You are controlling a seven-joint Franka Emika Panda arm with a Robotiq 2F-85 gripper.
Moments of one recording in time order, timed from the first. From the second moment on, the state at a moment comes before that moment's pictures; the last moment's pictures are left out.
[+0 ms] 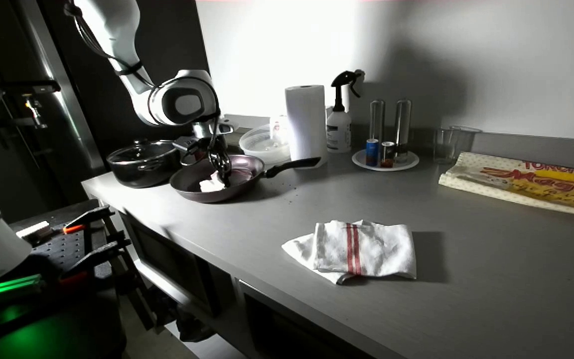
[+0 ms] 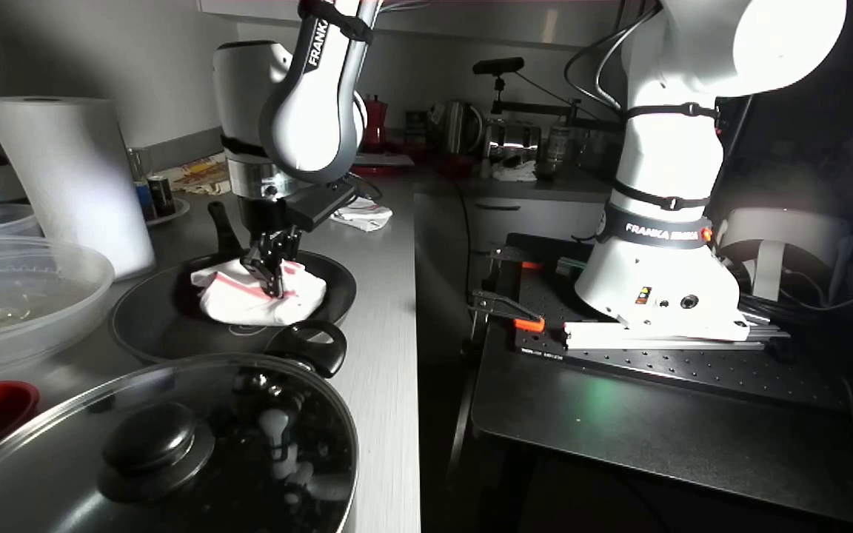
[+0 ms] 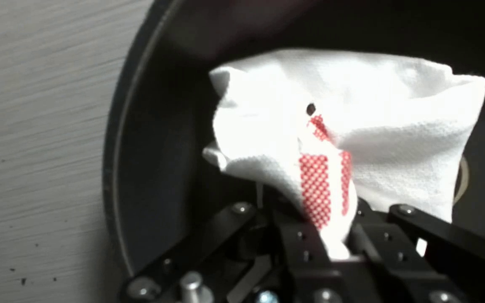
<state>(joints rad) 0.26 0.56 -0.10 -2.25 -0.13 2.86 0.28</state>
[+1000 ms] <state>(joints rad) 0.43 0.60 -0.16 -2.21 -0.13 2.89 0.37</state>
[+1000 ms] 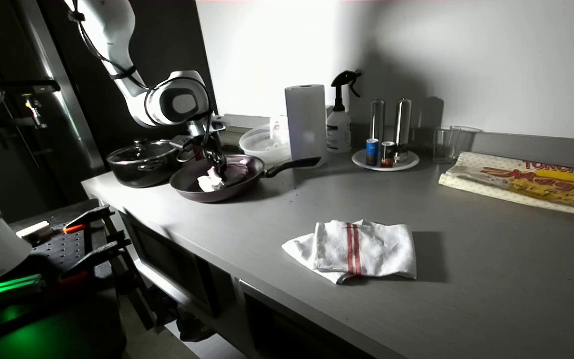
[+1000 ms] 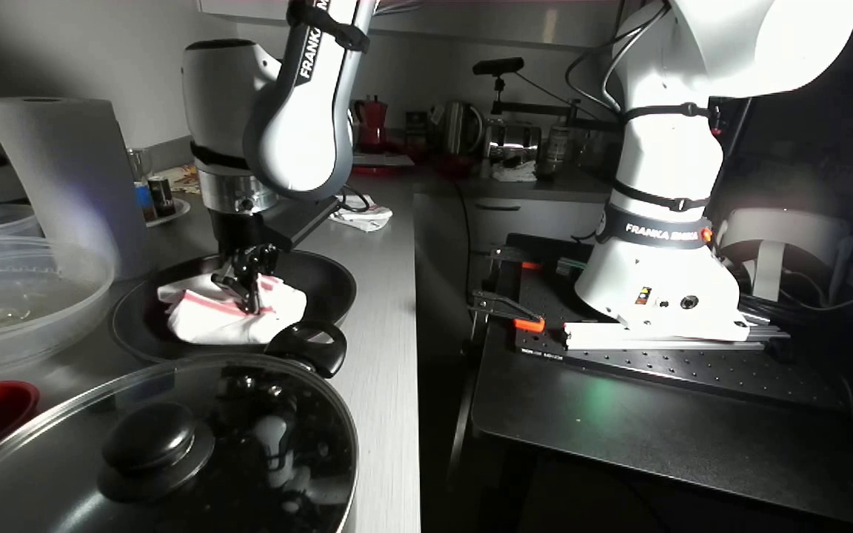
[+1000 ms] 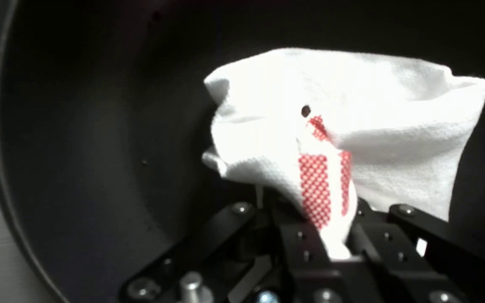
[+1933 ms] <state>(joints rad) 0.38 0.57 -0.03 -2.28 -0.15 2.95 0.21</state>
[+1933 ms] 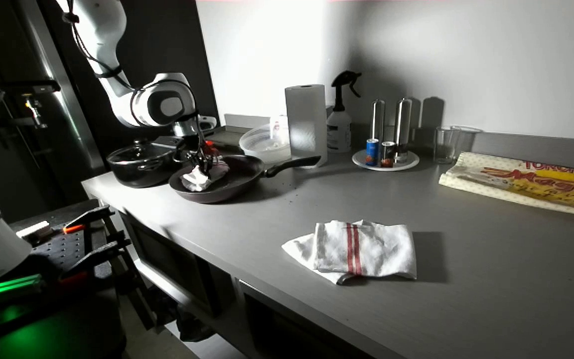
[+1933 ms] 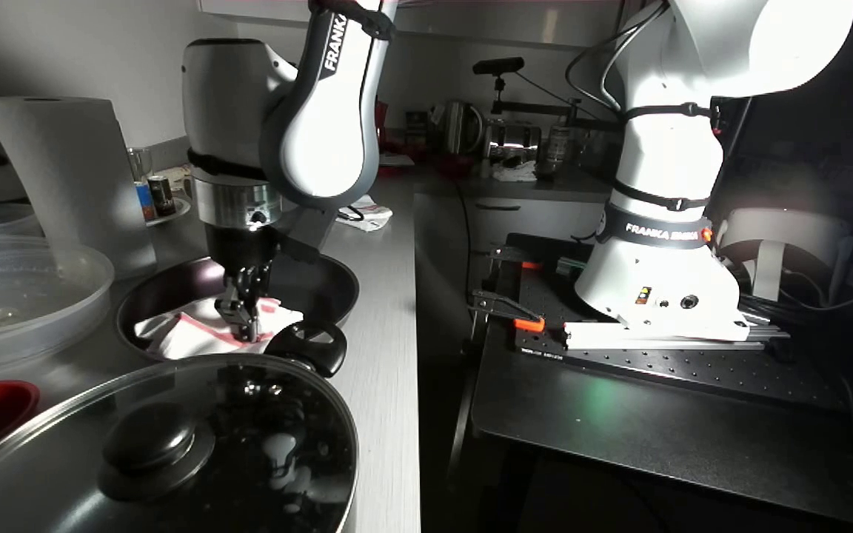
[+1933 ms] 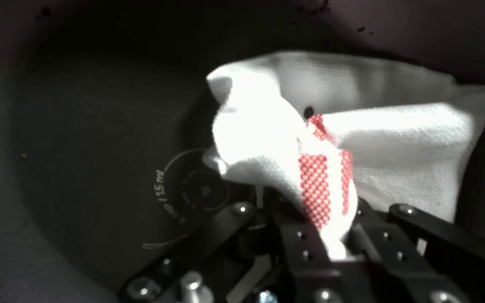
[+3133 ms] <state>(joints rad) 0.18 0.48 -0.01 -2.54 0.03 3.22 0.18</state>
